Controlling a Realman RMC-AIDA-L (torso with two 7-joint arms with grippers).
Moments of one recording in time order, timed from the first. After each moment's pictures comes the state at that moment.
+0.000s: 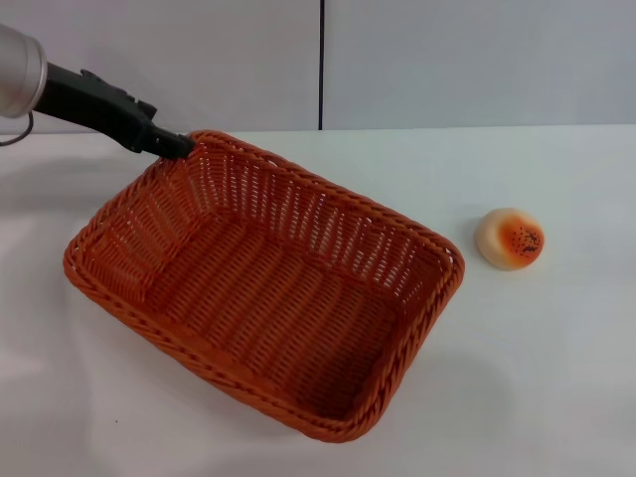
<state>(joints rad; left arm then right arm) -0.71 -2.06 0.88 1.16 2.57 1.48 -2.13 0.31 2.07 0.36 -0.11 -1.19 -1.60 0.53</state>
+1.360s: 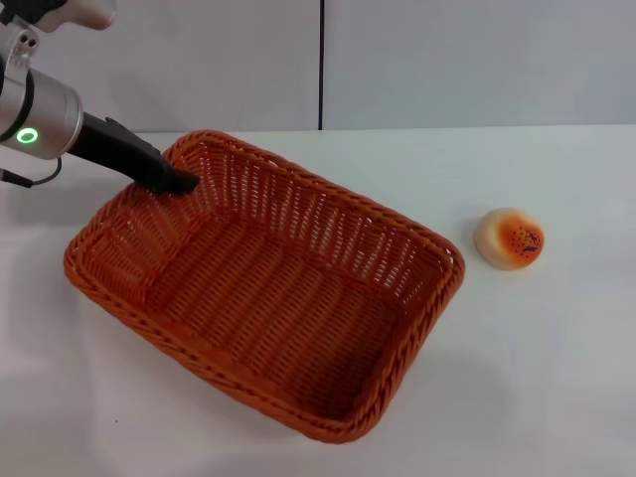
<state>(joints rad) -0.72 -2.06 0.95 1.01 2.60 1.37 -2.16 0.31 2.07 0.35 -0.10 -1.20 -1.58 0.53</state>
